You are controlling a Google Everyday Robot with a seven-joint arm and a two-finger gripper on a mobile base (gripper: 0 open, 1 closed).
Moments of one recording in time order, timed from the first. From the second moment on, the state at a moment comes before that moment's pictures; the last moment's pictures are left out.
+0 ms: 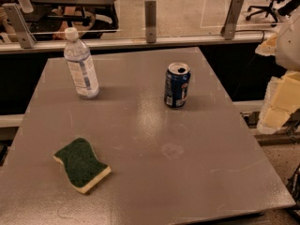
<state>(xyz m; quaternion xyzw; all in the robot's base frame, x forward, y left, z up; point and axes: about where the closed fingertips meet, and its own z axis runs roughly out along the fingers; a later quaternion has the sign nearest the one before) 0.438 -0.216 0.977 -0.60 0.78 -0.04 0.16</state>
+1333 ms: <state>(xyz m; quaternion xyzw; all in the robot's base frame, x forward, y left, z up) 0.522 -0.174 0.949 -0.58 0.78 0.01 0.24</state>
